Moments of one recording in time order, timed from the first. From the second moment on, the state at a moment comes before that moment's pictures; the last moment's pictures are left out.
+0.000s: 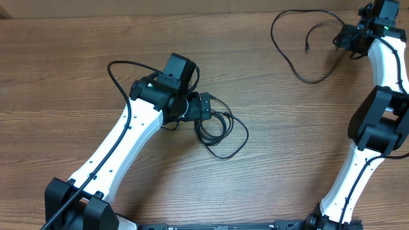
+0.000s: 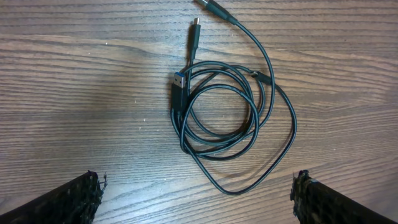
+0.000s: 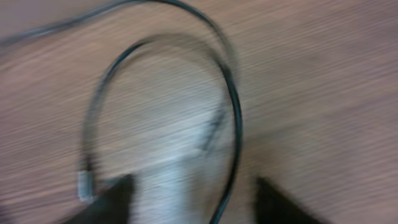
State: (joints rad) left arm -0.44 1.61 1.37 -0.99 0.11 -0.55; right arm -0.32 2.41 2.13 -0.69 -0.05 0.05
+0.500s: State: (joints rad) left arm -0.44 1.61 1.37 -0.99 0.11 -0.55; right arm -0.31 2.41 2.13 -0.76 -0.20 0.06
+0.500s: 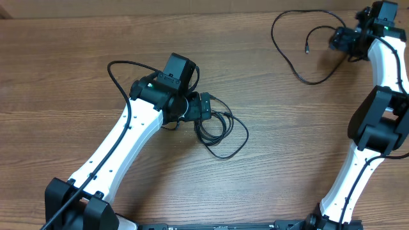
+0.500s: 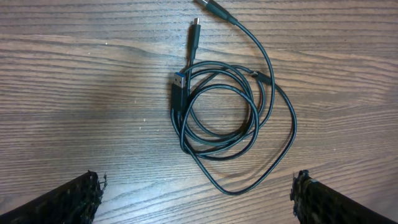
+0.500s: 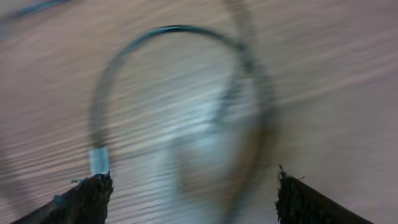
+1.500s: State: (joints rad) left arm -0.44 1.61 1.37 -0.99 0.11 -0.55; right arm -0.21 2.41 2.13 -1.29 -0.19 0.46
